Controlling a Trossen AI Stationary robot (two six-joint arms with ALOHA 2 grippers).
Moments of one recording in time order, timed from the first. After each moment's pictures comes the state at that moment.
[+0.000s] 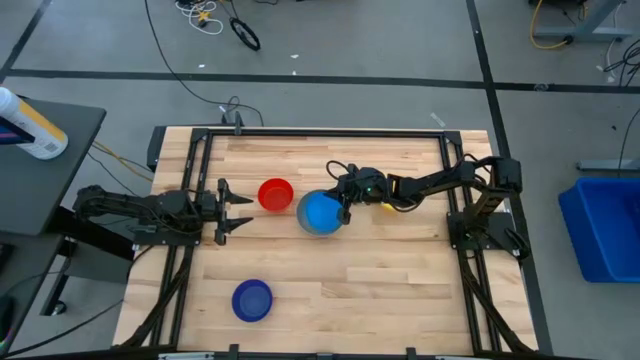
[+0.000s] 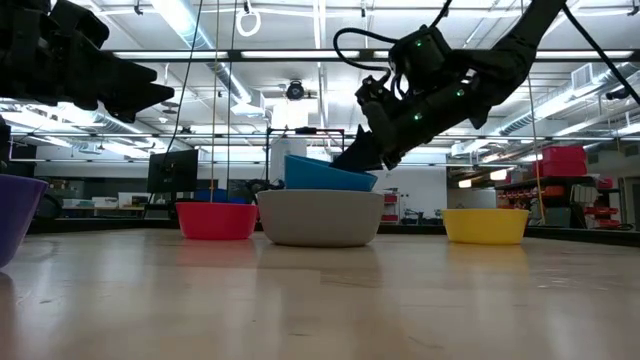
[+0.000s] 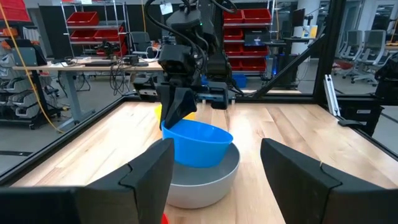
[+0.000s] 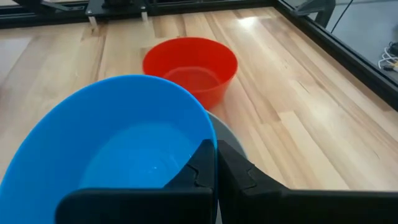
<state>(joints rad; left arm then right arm) -0.14 0.08 0.01 0.10 -0.25 0.00 -0.17 1.72 0.76 0.50 0.01 0.01</state>
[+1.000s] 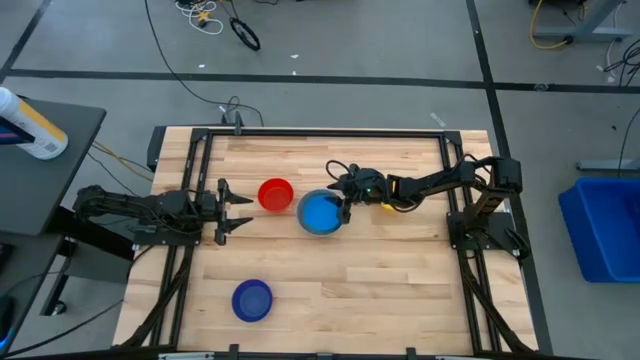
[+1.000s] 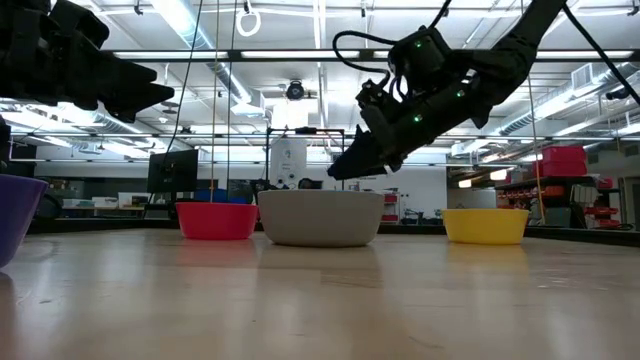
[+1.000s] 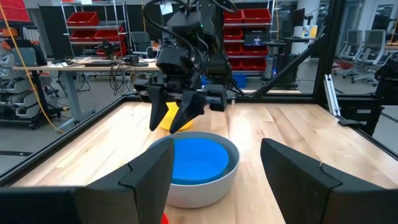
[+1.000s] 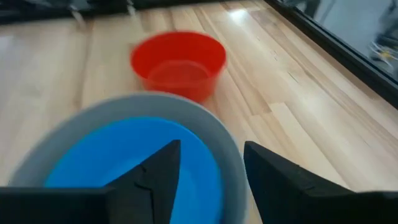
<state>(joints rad) -0.14 0.08 0.01 0.10 -0.25 0.00 -0.17 1.72 0.76 0.46 0.07 0.04</state>
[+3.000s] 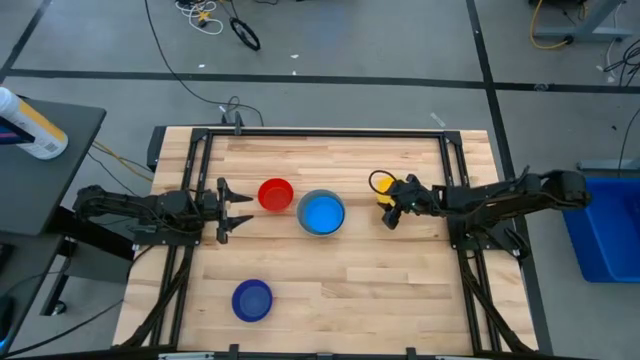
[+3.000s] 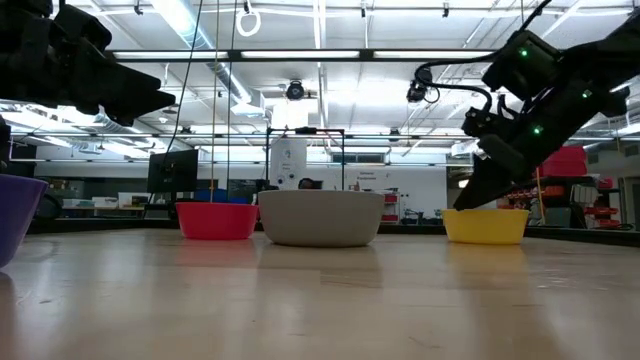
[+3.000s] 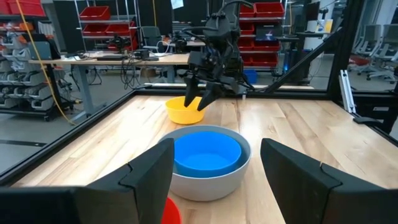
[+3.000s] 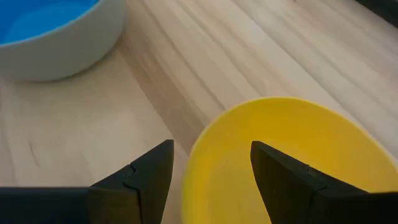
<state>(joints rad) -0.14 0.08 0.01 0.07 -0.30 -0.01 -0.14 1.15 0.32 0.05 0.29 0.29</state>
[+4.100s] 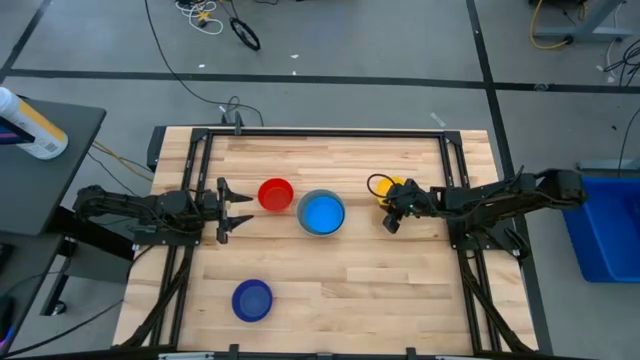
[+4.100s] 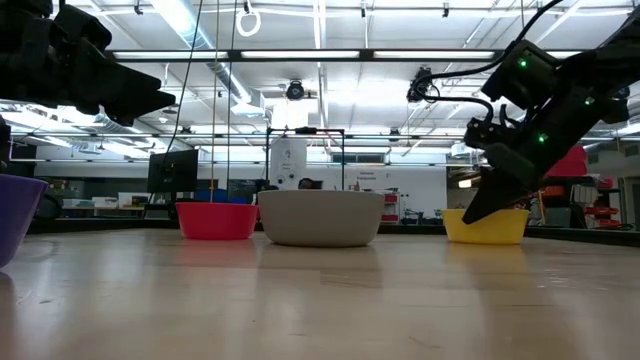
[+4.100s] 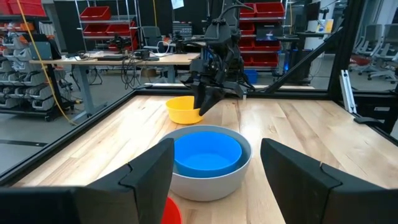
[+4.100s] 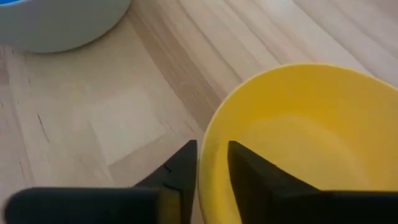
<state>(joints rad) -0.14 0.08 0.01 0.07 -0.30 -0.01 -0.14 1.19 0.31 0.05 0.23 0.31</state>
